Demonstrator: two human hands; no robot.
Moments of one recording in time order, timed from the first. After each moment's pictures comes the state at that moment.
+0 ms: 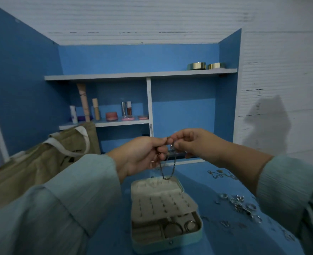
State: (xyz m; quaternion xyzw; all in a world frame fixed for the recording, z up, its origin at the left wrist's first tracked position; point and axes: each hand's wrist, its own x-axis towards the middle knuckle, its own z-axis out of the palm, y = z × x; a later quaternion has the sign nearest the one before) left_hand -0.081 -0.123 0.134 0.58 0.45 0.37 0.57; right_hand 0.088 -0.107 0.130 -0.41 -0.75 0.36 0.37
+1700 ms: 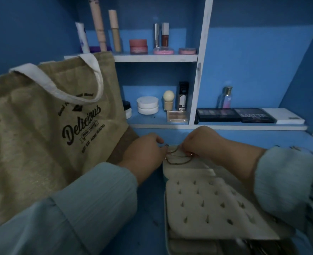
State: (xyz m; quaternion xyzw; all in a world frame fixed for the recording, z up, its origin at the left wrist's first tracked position) left_hand -0.163 -0.035 -0.007 0.61 0.72 0.27 0.17; right_hand -0.024 0.011 0.012 -0.59 -0.73 0.32 0.15
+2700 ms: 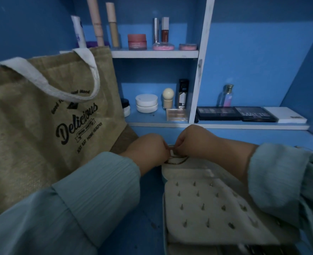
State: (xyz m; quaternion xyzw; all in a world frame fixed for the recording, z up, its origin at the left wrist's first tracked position) left_hand -0.159 -0.014 -0.001 0.66 0.73 0.08 0.16; right_hand -0.034 0.022 0.012 -0.53 -0.83 0.19 0.04
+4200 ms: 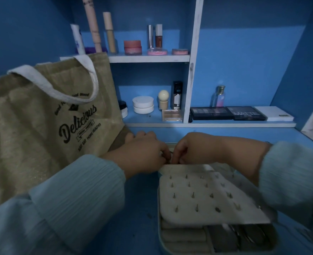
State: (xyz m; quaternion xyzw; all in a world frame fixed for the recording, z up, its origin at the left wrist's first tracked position) left_hand -0.155 -0.057 0.025 0.74 0.66 -0.05 0.03; right_hand -0.010 -0.010 0.028 -0.42 -0.88 0.22 -0.02
